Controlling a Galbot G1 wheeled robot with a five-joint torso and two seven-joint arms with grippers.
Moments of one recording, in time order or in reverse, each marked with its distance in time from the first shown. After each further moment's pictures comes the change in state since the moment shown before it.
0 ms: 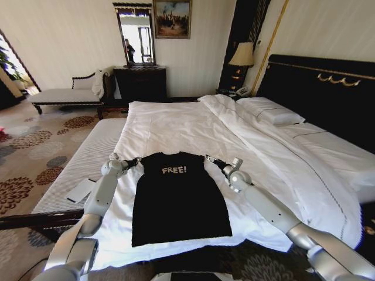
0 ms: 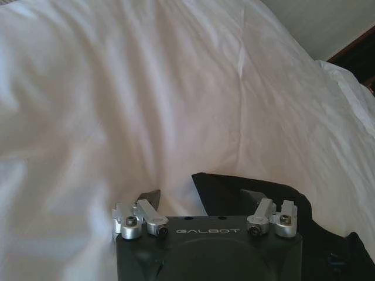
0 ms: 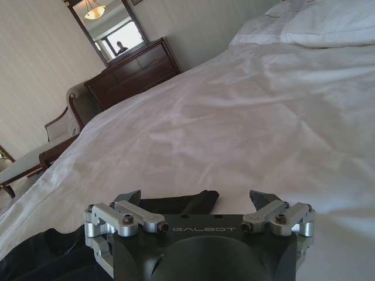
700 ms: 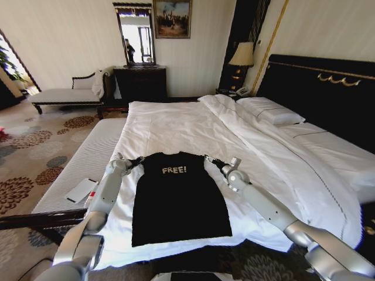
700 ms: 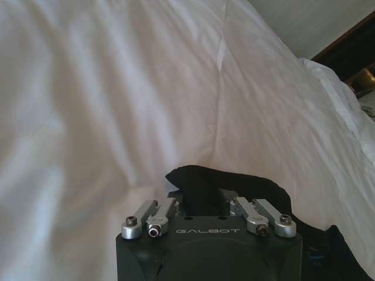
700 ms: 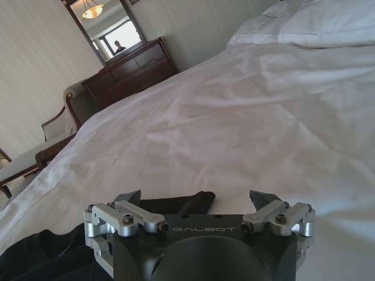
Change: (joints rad) left arm -0.017 -0.038 0.005 0.026 0.037 -0.019 0.053; right arm 0.012 0.005 -0.008 -0.022 -0.001 0.002 -0.003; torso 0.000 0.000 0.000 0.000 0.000
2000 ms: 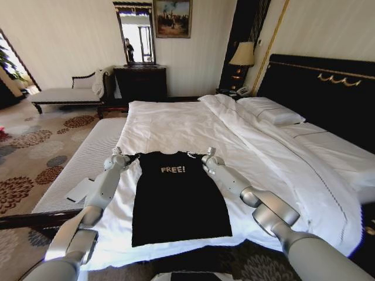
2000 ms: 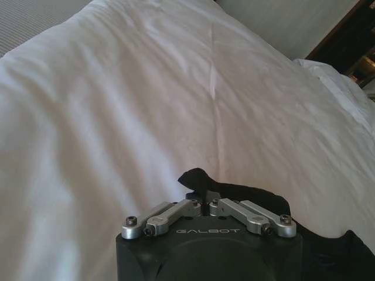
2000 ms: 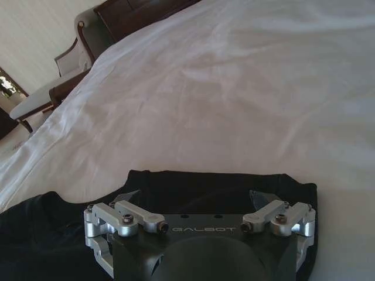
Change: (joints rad) left arm -0.056 0.066 0.097 0.015 0.085 -0.047 0.050; right arm 0.359 0.387 -0.139 -0.656 -0.105 -0.197 -0.222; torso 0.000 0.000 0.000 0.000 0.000
